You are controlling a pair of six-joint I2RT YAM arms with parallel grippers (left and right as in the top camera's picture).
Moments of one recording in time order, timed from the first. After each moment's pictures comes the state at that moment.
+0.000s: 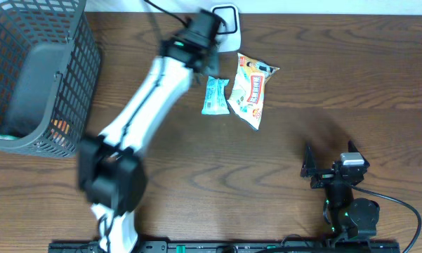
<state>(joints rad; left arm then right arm) -0.43 1.98 1.84 -0.85 -0.19 -0.42 0.03 0.01 0.01 -0.07 -0.03 0.00</state>
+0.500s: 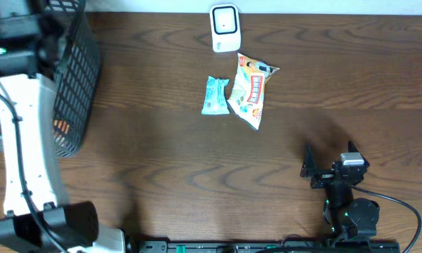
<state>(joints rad) 0.24 1.69 1.89 -0.97 -0.45 -0.62 0.03 0.01 0.01 -0.07 -0.03 0.00</state>
